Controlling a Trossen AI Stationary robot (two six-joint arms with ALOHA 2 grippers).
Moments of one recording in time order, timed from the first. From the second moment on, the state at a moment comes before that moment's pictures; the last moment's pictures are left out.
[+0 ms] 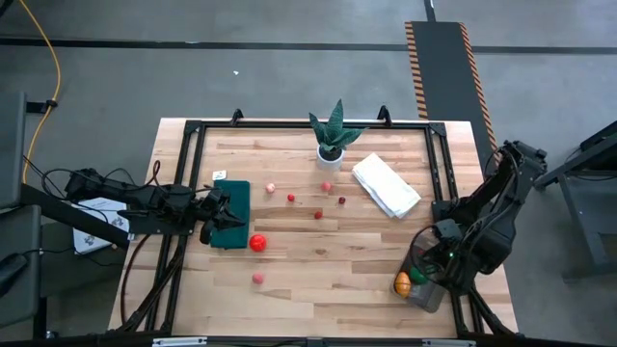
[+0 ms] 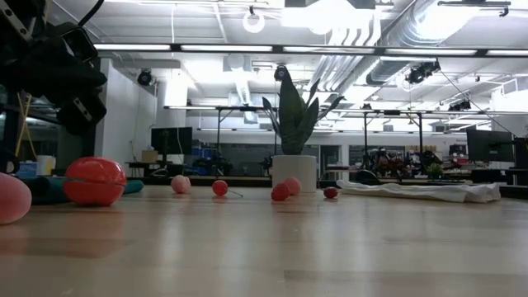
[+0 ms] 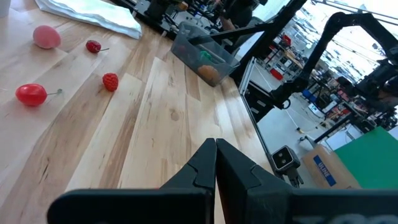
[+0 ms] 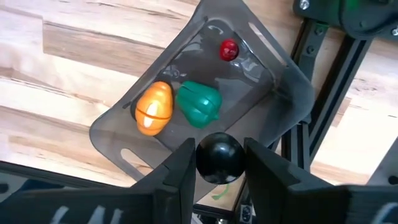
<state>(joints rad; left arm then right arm) -0.08 0.21 0.01 0.01 0.03 -0.61 0.96 1.27 1.20 -1.44 0.02 2.27</state>
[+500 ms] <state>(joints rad) -0.08 0.21 0.01 0.01 0.04 -0.61 0.96 1.34 1.20 -1.36 0.04 2.27</state>
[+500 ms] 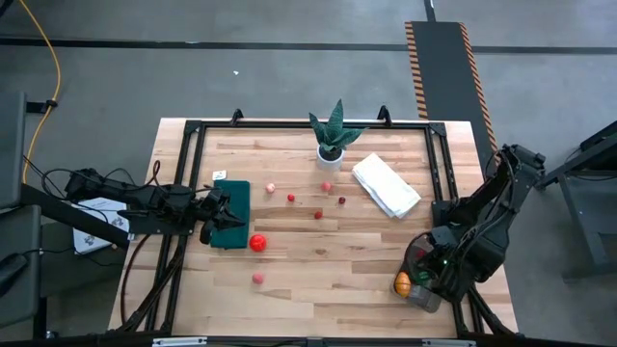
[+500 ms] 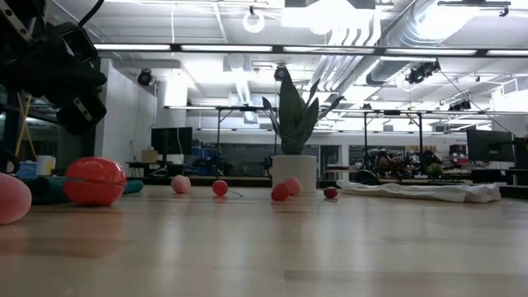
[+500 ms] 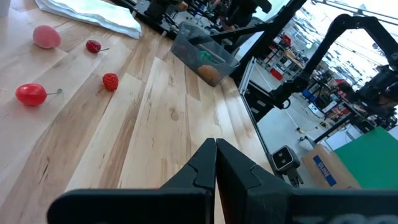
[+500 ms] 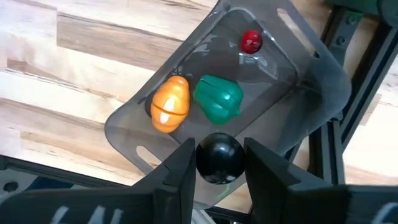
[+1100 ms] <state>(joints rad) -0.08 0.21 0.01 0.02 0.06 -0.62 0.96 1.34 0.96 -1.01 -0.01 2.29</state>
